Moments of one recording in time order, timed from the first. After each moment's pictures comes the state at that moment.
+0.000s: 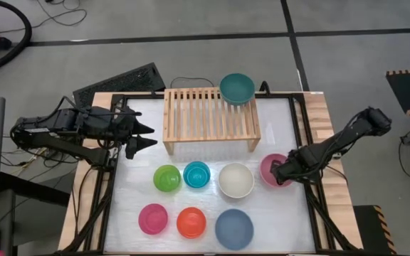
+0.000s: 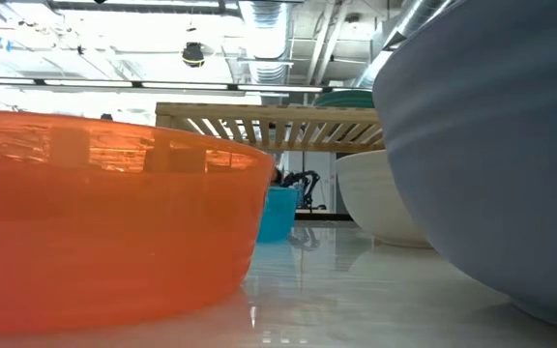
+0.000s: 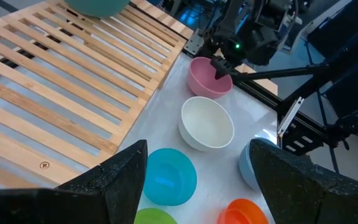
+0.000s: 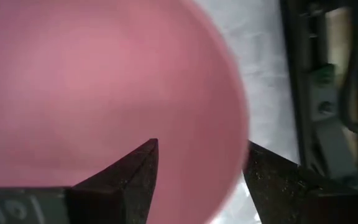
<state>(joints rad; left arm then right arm) -0.07 0.87 1.21 -0.80 -0.18 -0.59 0.45 1.08 0.63 -1.11 -0.08 2.36</state>
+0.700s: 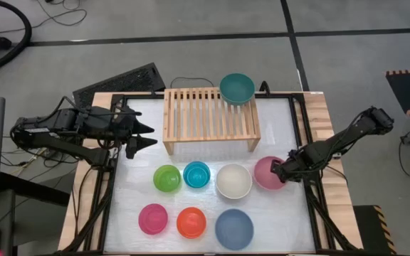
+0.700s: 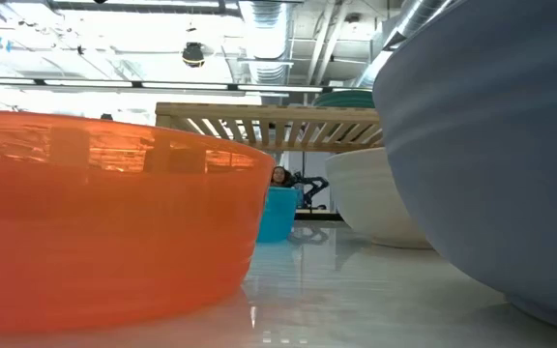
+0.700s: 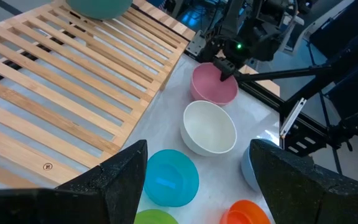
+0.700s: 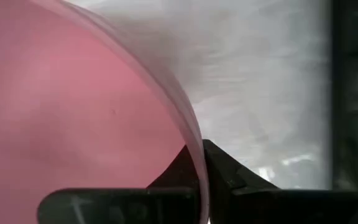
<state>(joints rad) -0.07 0.87 1.21 -0.80 -0.19 -0.58 0.44 0.99 0.61 -1.08 -0.08 2.35</state>
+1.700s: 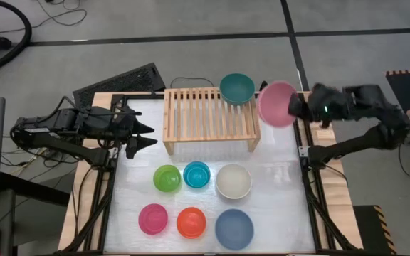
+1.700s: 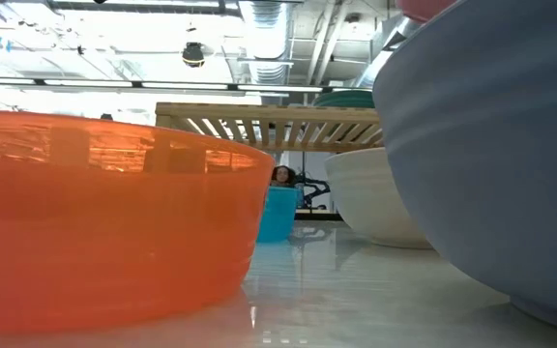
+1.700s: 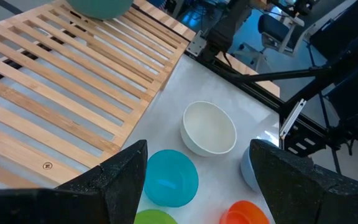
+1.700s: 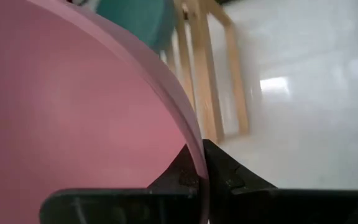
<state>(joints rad) -0.07 0.87 1.21 -0.80 -0.19 -0.59 -0.10 1.04 1.64 -1.54 0.37 1.57</state>
